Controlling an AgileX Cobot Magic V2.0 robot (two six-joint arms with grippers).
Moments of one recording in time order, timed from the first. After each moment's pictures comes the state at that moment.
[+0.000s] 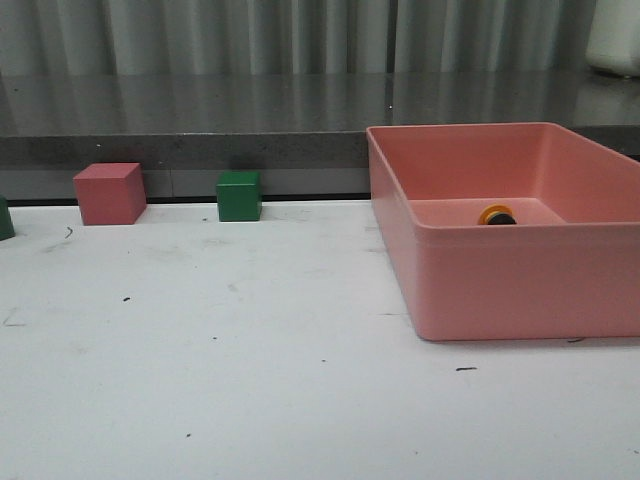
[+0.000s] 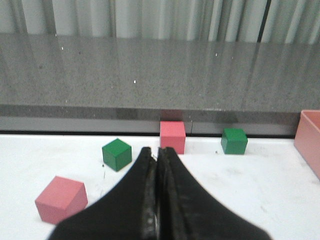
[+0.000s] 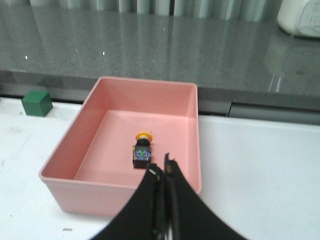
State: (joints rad) left arm -0.01 0.36 -0.70 0.01 0.62 -0.03; right arm 0.05 0.34 -0.63 0.08 0.62 -0.07
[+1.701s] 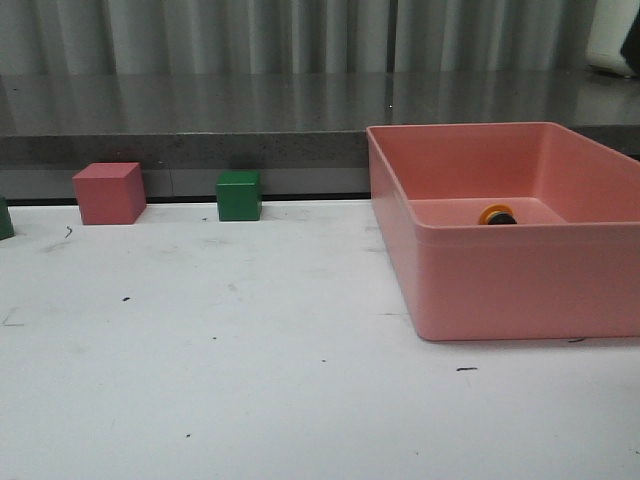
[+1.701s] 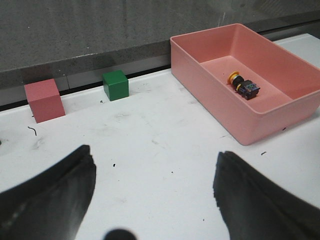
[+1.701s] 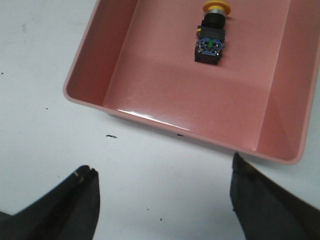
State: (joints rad) left arm -0.49 0.45 -0.66 0.00 0.63 -0.03; right arm 0.20 1.19 -1.08 0.12 0.94 -0.07
